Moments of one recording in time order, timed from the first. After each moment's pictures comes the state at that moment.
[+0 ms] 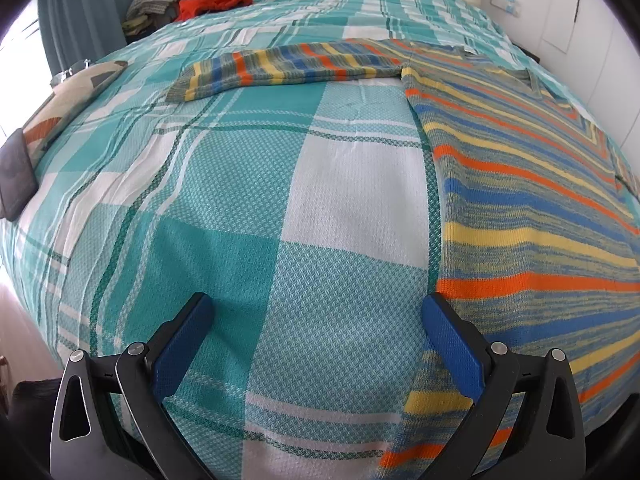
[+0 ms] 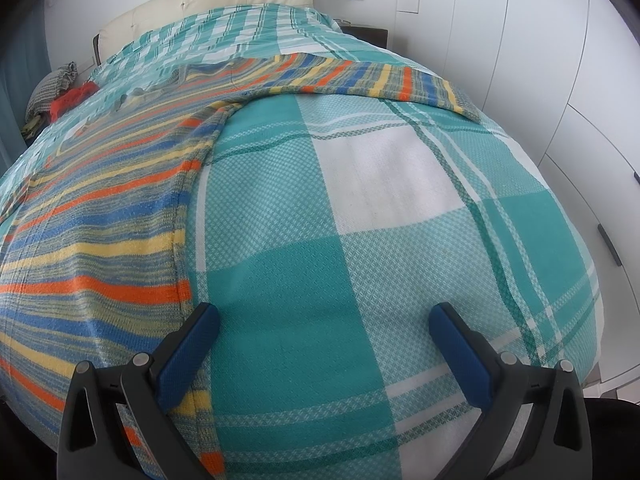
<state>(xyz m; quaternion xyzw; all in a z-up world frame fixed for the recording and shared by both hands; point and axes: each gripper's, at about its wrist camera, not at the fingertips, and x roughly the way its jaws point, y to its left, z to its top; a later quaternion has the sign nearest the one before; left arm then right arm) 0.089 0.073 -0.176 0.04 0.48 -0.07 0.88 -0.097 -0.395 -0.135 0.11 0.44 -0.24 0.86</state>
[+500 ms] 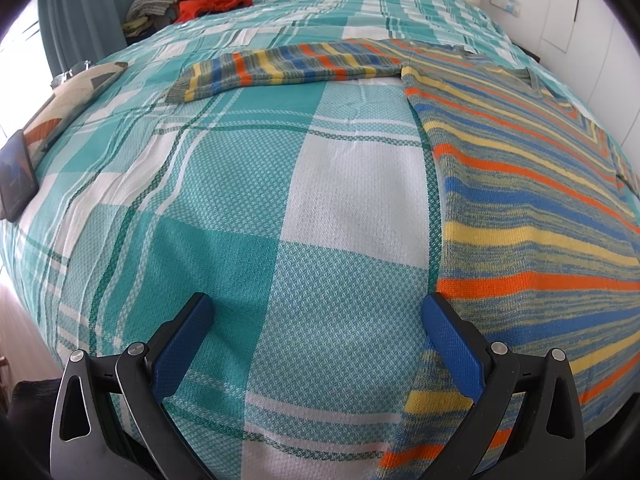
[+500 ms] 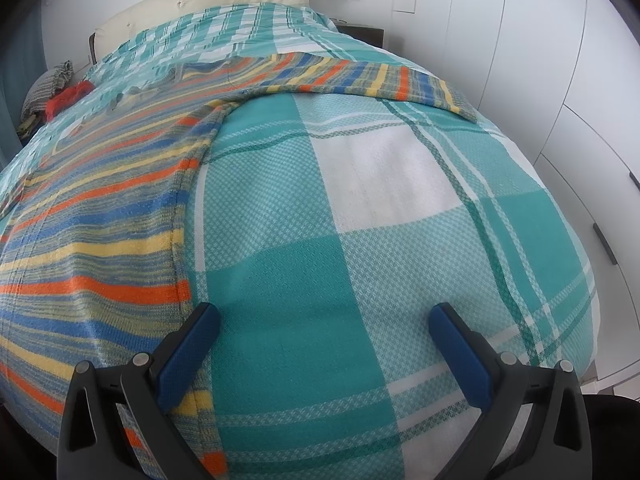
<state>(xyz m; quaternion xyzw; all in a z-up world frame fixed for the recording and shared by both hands) 0.088 0.073 -0.176 0.04 0.48 -0.07 0.88 -0.095 -0.394 -0.136 0.10 0.44 -0.25 0.86</state>
